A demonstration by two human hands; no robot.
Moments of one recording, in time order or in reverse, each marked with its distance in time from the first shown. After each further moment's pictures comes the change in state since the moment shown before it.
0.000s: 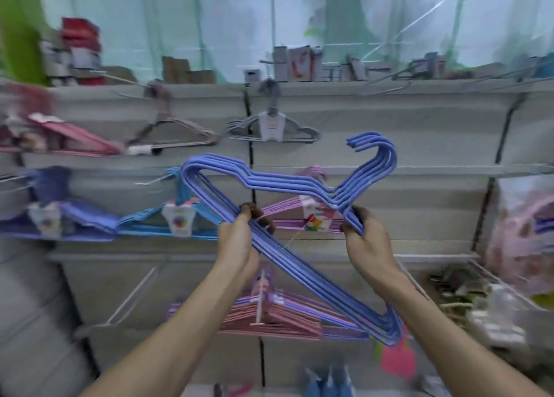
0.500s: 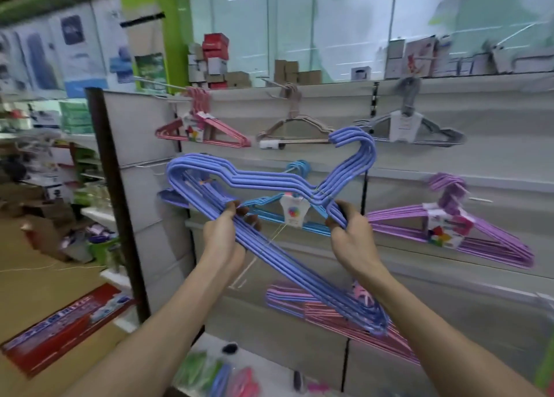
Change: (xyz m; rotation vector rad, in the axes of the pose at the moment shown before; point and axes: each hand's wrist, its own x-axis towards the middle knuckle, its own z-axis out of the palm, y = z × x) left_hand -0.007 0.163 -0.182 -0.022 0.278 0.223; right_hand -0.044 -0.114 0.203 0.225 -0.333 -0.110
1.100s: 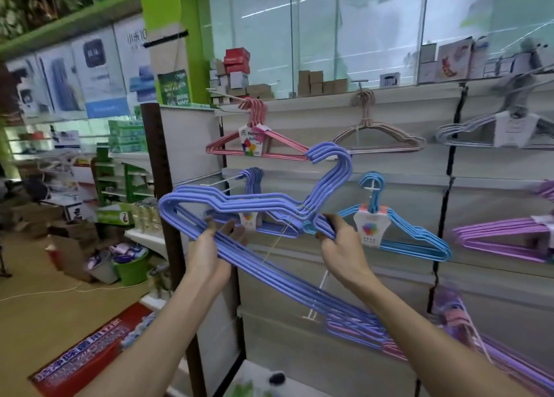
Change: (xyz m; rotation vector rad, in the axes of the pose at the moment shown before) left_hand 0.150 0.140 -0.165 -0.043 0.021 0.000; right_hand 0.039 -0.049 0.249 0.025 -0.059 -0.040
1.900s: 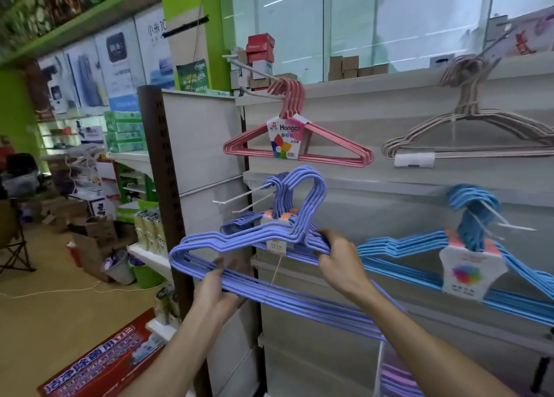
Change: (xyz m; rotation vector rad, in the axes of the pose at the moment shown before) left_hand 0.239 -0.038 -0.064 -0.115 0.214 -0.264; right_hand 0.181 0.102 0.161 -0.208 -0.192 0.032
